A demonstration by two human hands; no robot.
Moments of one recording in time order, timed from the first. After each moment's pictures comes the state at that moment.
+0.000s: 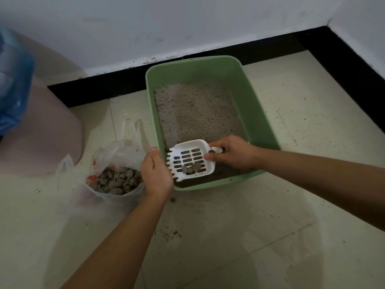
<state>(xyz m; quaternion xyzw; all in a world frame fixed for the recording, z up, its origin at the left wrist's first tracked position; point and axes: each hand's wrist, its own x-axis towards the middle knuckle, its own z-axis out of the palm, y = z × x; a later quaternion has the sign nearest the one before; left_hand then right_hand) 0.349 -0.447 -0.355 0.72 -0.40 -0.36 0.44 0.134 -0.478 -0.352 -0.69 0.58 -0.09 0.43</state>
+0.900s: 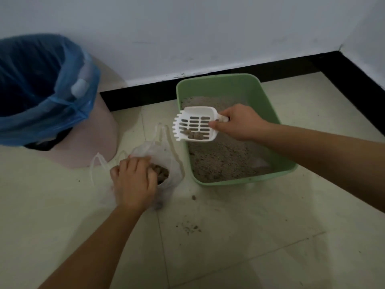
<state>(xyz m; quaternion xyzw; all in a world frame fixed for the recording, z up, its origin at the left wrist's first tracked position) 0.485 -0.420 -0.346 0.69 -0.72 -0.04 0.12 0.202 -0.508 -0.246 -0.69 0.67 -0.10 0.27</state>
